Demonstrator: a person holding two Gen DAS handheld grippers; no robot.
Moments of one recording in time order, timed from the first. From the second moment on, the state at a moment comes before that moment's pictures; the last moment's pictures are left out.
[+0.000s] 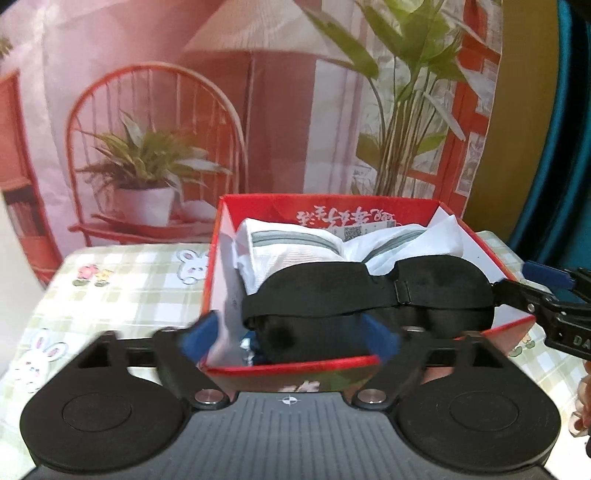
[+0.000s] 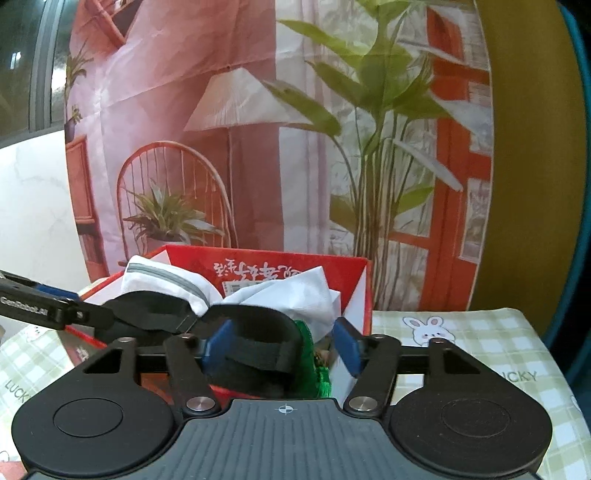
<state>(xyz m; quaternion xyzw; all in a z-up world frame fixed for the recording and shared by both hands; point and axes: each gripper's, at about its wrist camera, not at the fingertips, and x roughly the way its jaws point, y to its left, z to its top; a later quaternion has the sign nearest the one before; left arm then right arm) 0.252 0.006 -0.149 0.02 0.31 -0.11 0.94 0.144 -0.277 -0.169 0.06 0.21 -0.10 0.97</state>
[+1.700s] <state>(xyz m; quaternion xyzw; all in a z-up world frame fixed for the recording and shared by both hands) 0.130 0.007 -0.273 -0.01 0.41 -0.10 0.91 0.054 -0.211 -0.278 0.12 0.33 -0.09 0.93</state>
